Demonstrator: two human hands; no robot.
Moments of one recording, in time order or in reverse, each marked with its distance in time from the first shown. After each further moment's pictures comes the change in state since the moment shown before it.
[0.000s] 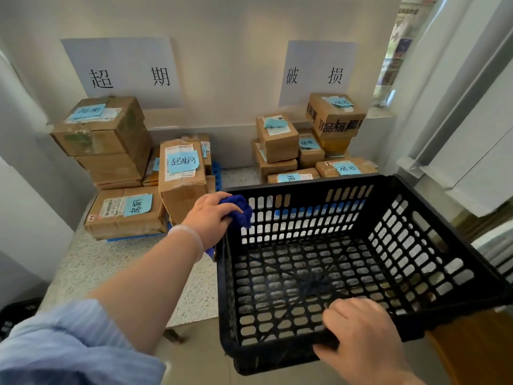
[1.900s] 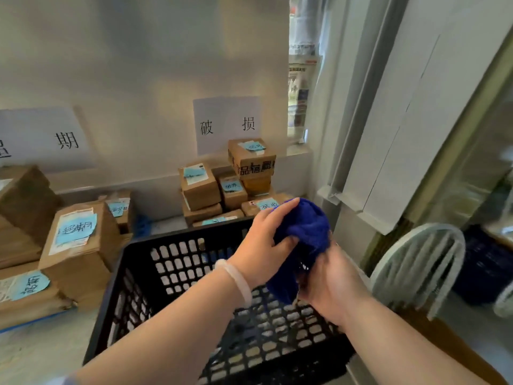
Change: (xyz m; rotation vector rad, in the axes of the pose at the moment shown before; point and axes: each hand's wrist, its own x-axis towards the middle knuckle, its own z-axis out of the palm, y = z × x) left_hand 0.061 0.313 0.027 -0.629 -0.025 0.345; right_hand 0.040 0.152 -0.112 2.063 0.196 0.748
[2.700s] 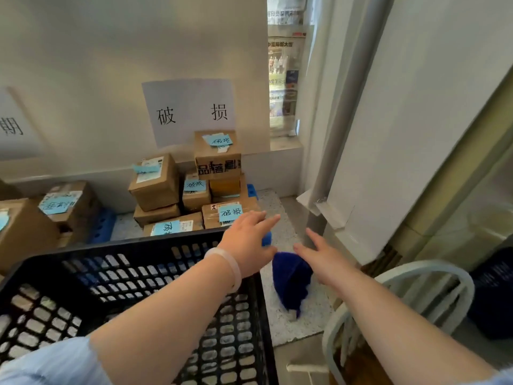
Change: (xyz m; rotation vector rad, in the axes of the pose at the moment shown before) left_hand 0.175 -0.028 0.116 0.622 -0.092 -0.294; right_hand 0.152 -0.141 -0.173 -1.093 0.142 0.078
